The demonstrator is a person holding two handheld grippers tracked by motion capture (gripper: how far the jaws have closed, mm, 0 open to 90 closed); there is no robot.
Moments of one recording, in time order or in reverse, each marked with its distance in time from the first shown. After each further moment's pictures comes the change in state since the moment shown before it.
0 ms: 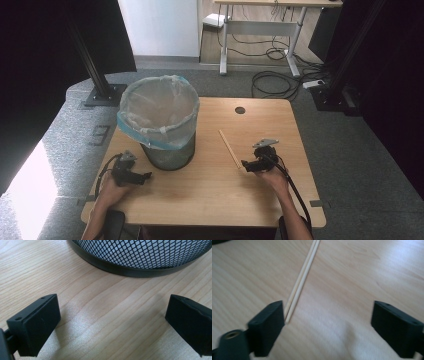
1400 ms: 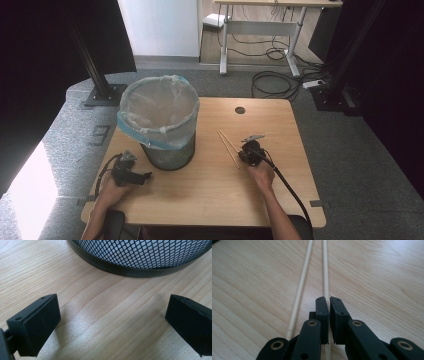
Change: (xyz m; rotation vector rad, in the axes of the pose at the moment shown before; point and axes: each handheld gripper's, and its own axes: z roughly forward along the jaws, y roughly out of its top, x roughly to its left) left arm 0.000 0.000 0.000 -0.002 0.000 -0.003; right arm 0.013 0.016 0.038 0.075 -0.034 0.068
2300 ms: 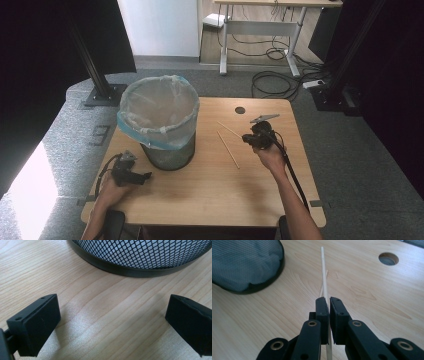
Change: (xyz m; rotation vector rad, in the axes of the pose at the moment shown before) left arm 0.000 0.000 0.000 0.000 0.000 0.000; right arm -0.015 0.063 -0.087 -0.089 0.131 -0.021
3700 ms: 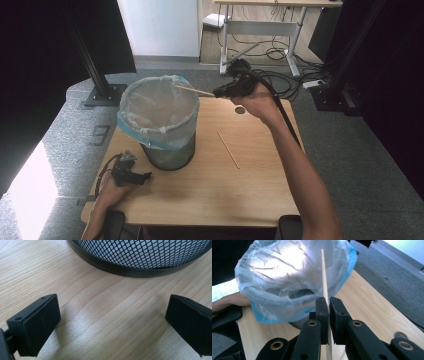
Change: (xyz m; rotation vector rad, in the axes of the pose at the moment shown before) left arm 0.000 0.000 0.000 0.000 0.000 0.000; right arm 0.076 0.188 -0.082 -0.025 0.232 -0.262
